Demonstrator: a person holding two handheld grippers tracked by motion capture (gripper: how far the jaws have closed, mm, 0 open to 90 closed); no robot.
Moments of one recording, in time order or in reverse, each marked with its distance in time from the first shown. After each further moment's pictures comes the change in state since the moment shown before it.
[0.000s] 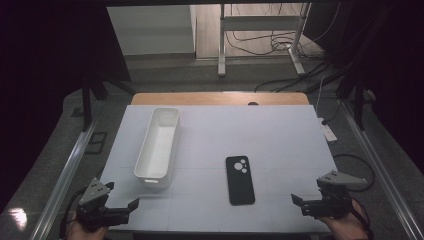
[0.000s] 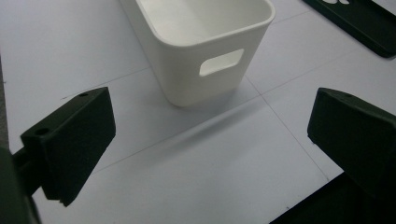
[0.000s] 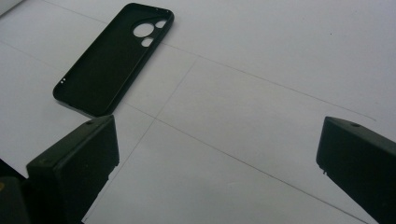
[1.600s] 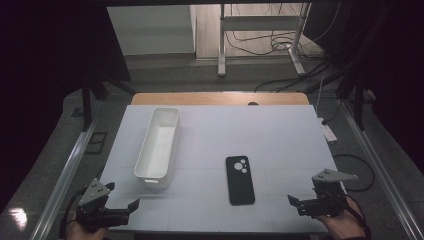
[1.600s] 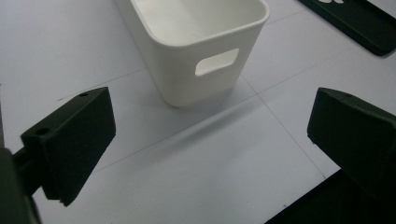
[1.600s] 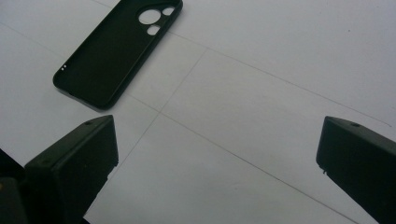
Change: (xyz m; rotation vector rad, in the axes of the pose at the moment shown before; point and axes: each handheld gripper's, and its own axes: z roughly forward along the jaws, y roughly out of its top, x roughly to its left) left arm -0.001 0.000 0.000 0.000 -0.012 0.011; right arm 0.004 0.006 0.009 0.053 0.014 -0.044
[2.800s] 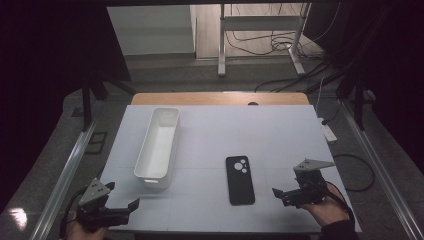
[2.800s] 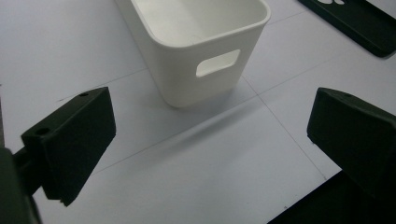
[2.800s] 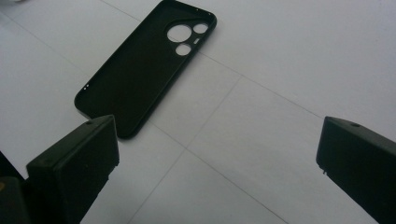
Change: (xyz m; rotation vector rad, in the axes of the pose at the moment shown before) left arm 0.001 0.000 0.000 -0.002 0.000 -0.003; right arm 0.014 0.030 0.032 0.031 0.081 -0.051
